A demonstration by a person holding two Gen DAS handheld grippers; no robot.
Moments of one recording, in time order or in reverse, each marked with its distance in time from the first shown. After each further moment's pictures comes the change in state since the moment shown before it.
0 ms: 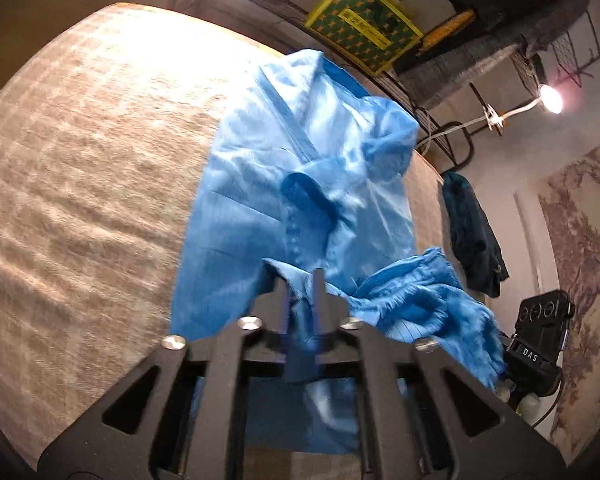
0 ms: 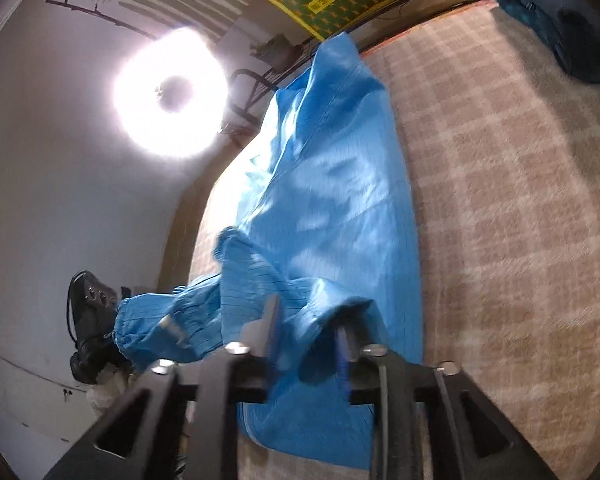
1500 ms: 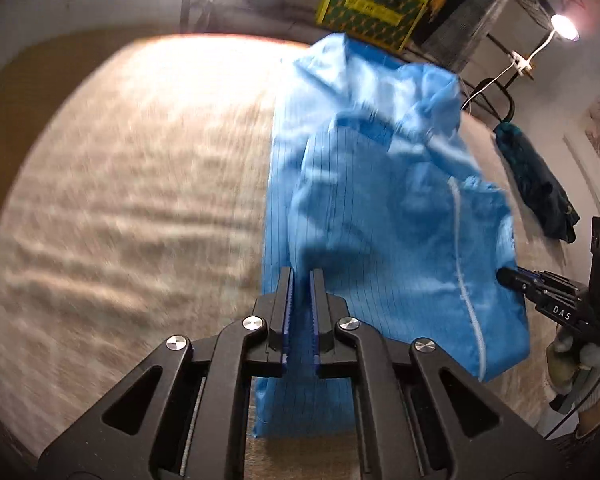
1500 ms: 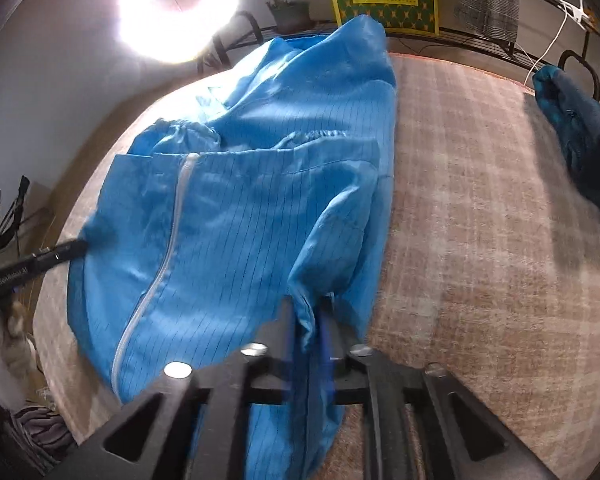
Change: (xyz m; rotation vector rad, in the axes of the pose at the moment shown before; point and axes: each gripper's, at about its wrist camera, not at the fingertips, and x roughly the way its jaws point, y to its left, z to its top) left arm 0.001 0.014 -0.037 0.257 -0.065 0.257; right arm 0.041 0.022 -0.026 -0.415 0.069 -0.408
